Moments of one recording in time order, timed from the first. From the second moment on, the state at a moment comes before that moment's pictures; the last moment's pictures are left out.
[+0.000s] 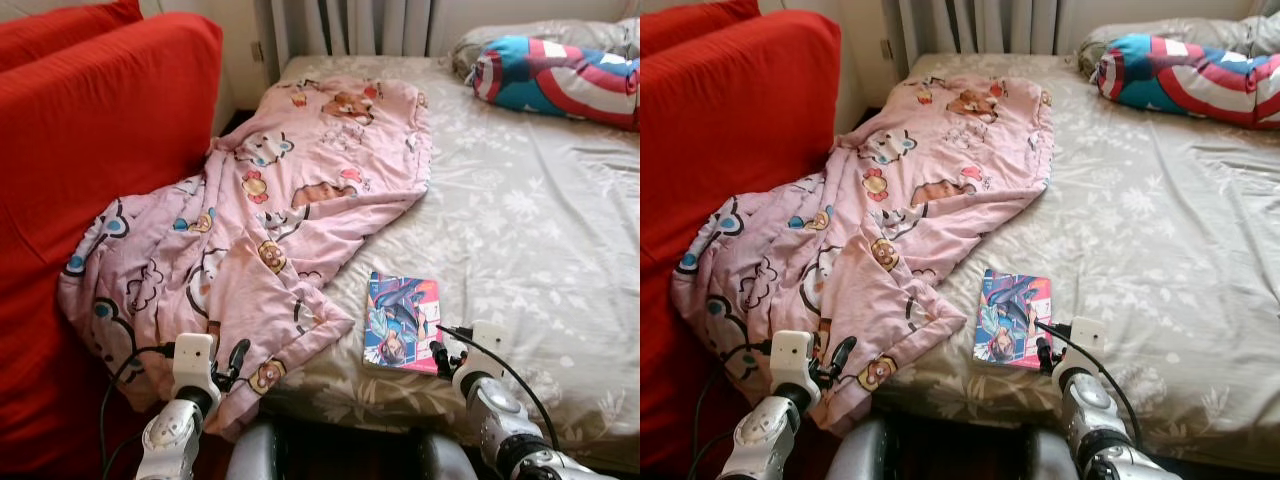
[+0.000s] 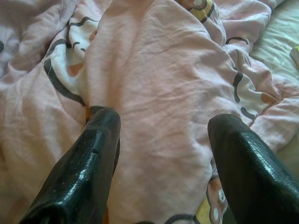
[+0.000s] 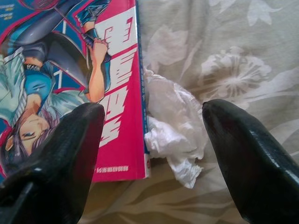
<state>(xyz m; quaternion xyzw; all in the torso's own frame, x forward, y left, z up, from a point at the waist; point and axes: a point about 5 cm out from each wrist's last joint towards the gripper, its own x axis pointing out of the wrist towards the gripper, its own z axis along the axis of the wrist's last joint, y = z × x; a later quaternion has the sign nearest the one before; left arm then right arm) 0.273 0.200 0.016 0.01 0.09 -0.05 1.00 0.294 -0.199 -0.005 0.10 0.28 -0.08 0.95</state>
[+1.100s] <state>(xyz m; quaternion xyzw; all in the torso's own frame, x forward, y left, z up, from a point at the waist) 0.255 0.208 0.018 0.01 0.10 -0.05 0.99 0.298 -0.206 0.000 0.10 0.28 -0.11 0.95</state>
